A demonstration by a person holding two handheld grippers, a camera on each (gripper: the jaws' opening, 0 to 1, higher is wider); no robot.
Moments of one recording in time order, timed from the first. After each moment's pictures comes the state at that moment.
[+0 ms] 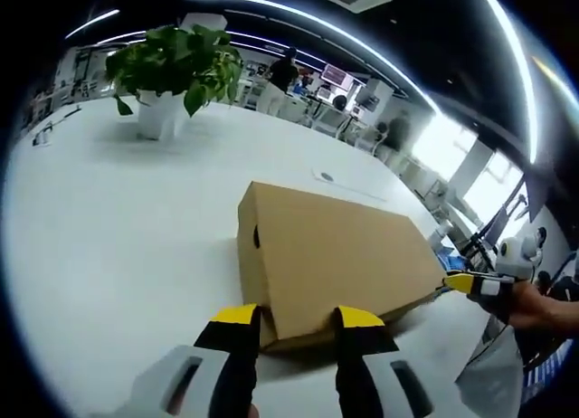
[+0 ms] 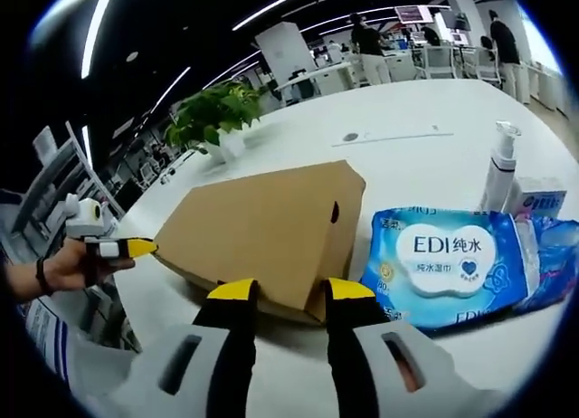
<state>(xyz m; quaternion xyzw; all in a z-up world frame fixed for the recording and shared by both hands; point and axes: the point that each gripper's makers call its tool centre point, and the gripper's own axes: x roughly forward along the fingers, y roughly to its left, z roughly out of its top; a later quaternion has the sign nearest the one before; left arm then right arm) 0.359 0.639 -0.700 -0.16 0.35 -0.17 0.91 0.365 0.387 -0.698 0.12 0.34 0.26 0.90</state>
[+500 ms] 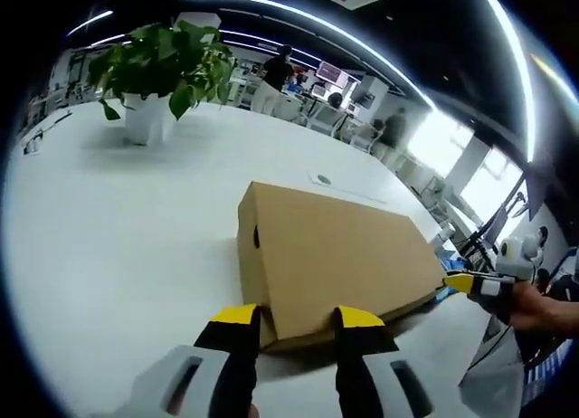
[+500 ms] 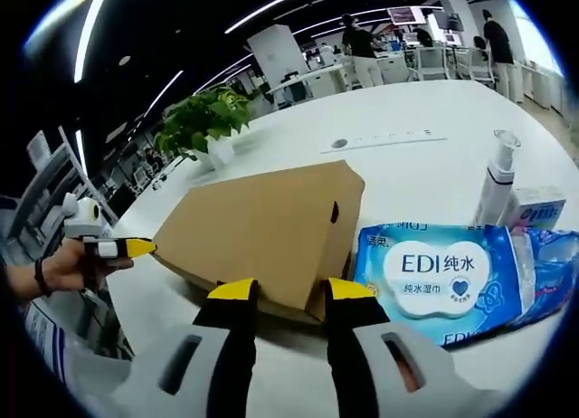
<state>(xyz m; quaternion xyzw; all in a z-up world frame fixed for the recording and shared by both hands) 0.377 0.635 -0.703 -0.15 0.35 -0.18 0.91 0.377 0.380 -0.698 0.12 0.34 0.25 0.90</state>
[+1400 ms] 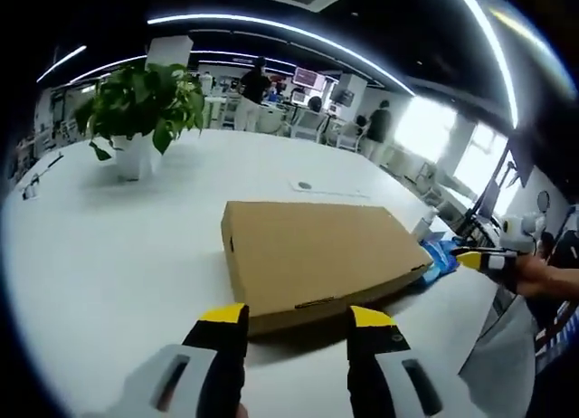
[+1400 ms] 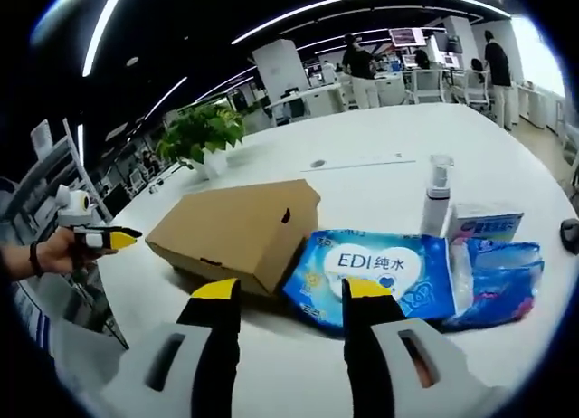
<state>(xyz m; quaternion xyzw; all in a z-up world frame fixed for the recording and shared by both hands) 0.335 0.613 -0.665 -0.08 0.32 -0.21 0.92 0.341 0.285 -0.670 0.10 0.29 0.22 0.93</state>
